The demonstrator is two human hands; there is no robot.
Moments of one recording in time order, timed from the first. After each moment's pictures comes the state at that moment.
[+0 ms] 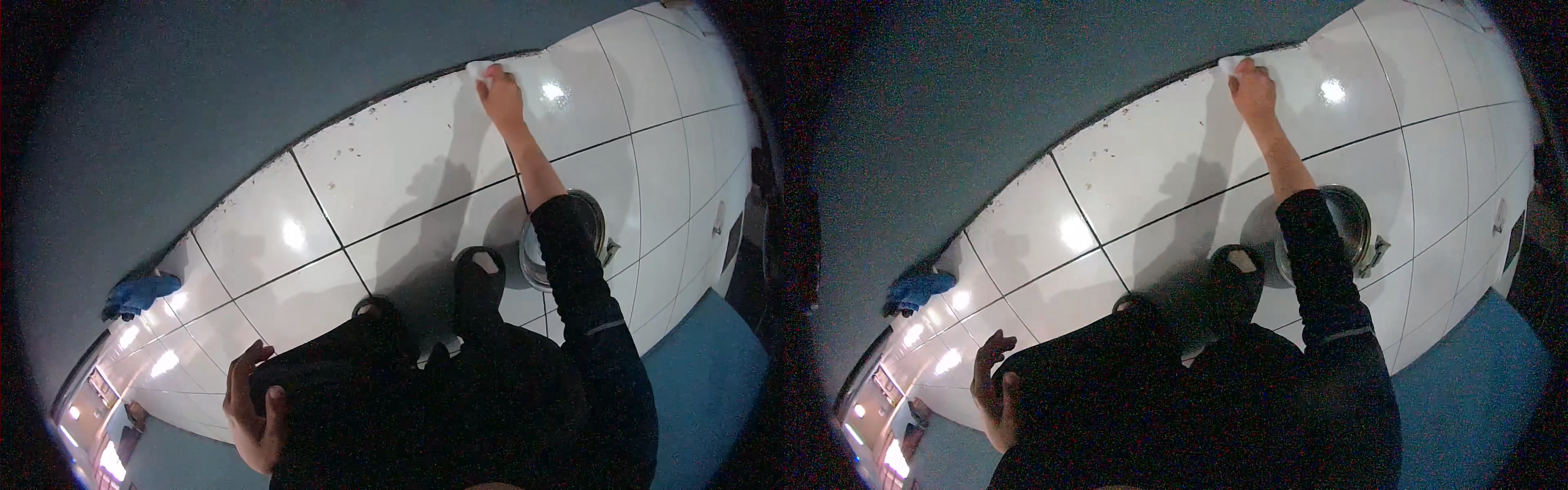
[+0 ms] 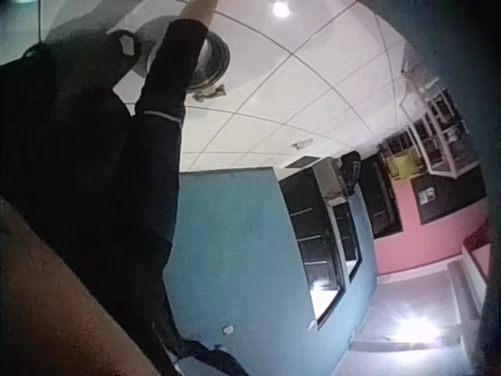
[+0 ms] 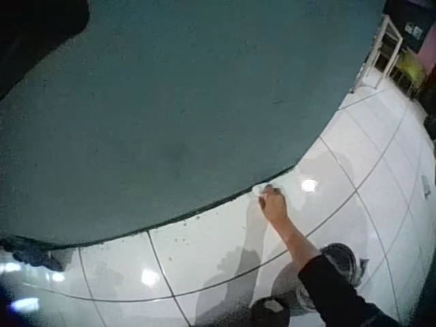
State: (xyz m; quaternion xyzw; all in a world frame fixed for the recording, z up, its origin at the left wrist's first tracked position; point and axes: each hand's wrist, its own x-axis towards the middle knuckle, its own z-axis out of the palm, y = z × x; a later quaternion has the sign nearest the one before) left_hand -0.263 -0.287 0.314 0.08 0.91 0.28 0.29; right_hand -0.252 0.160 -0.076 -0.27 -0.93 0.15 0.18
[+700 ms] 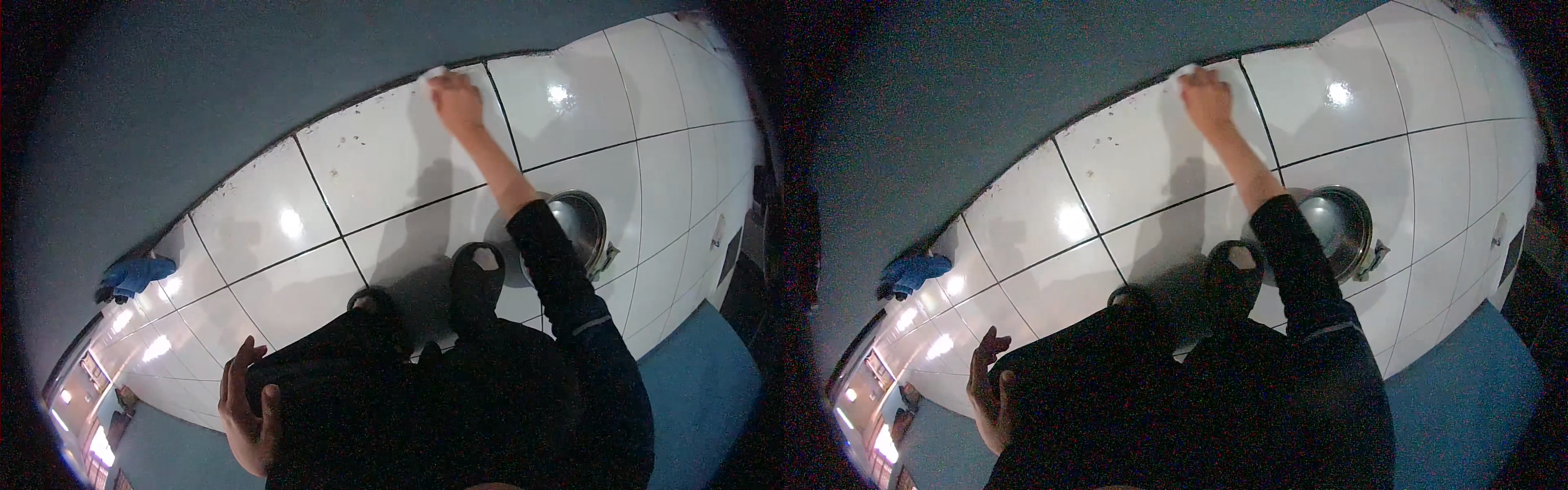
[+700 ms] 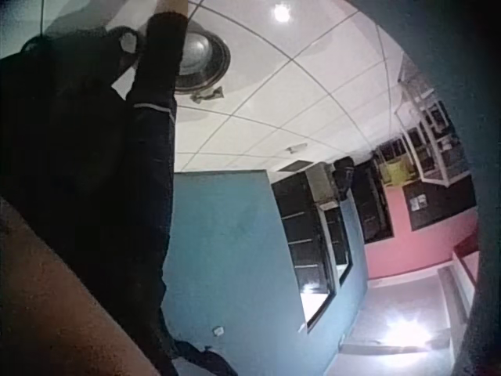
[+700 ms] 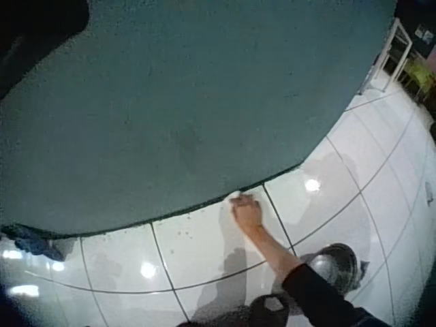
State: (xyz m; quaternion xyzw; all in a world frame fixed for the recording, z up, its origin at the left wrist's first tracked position) left_hand -0.253 -0.292 0.325 0.08 0.93 0.22 0.28; right_hand -0.289 0.075 -0.075 -0.19 -0.97 0.06 0.16
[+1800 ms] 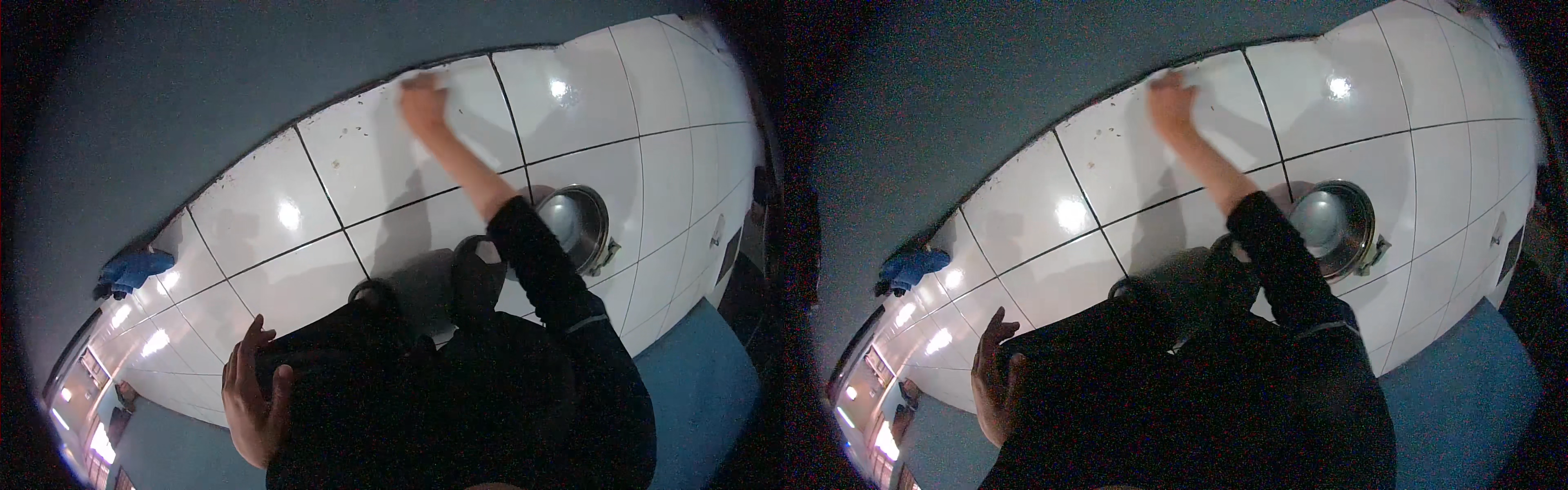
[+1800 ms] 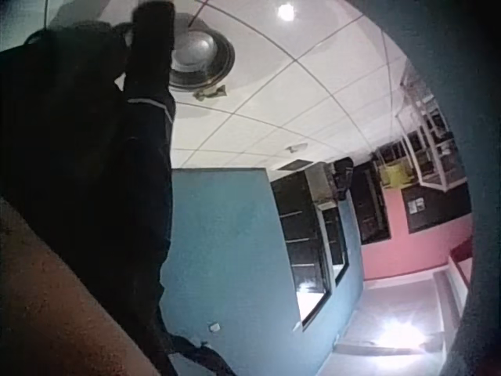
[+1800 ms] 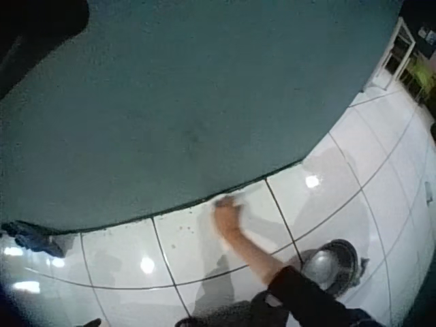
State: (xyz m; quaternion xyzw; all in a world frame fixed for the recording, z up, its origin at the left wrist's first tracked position) left_hand -0.263 -0.287 0.314 0.10 0.93 0.16 0.33; right_hand -0.324 0.004 -0.091 -0.27 -0.96 0.04 0.01
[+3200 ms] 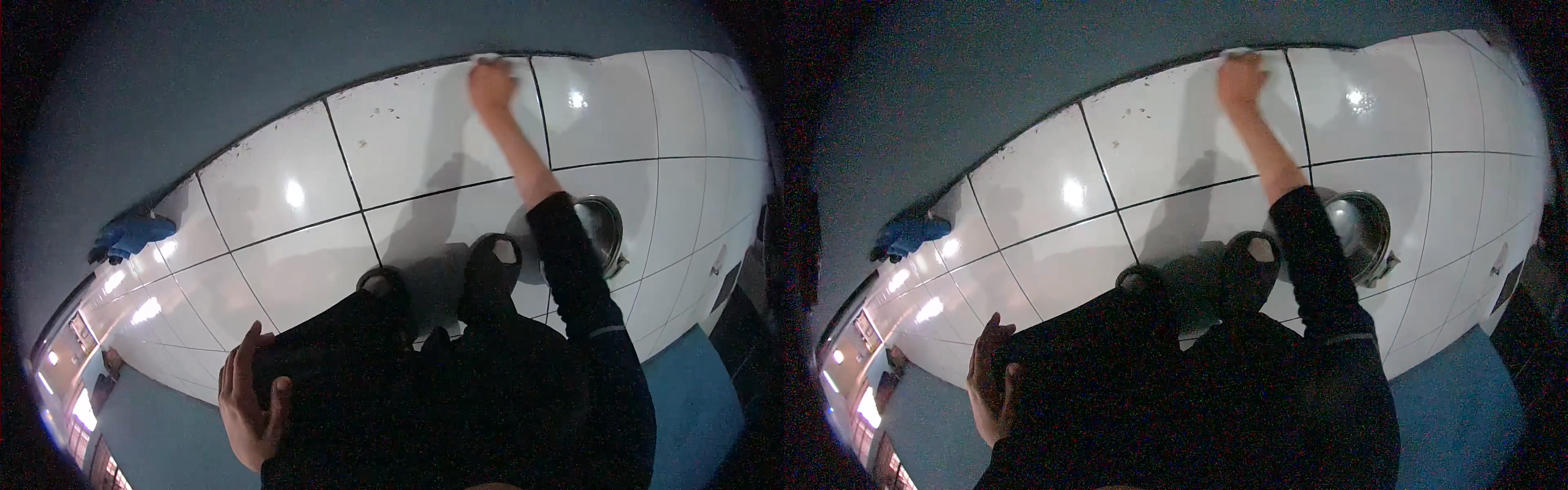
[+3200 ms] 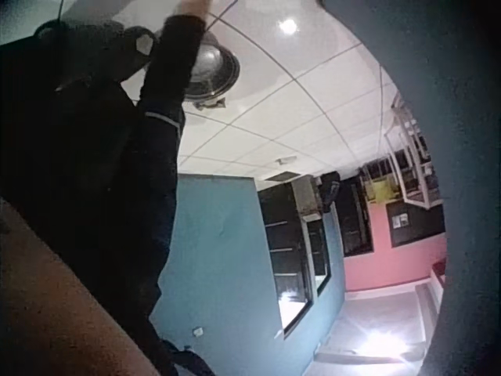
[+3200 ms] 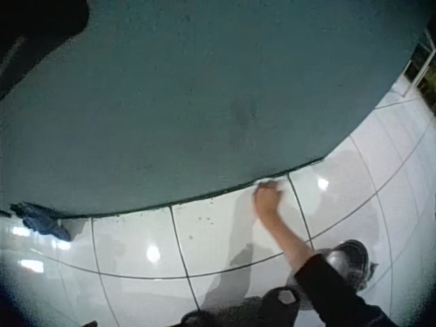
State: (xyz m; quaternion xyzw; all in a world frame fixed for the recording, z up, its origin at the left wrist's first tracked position) left_hand -0.254 -0.312 0.330 0.05 0.94 0.13 0.32; right_hand -0.313 0.072 -0.110 -0.32 -0.94 -0.06 0.06
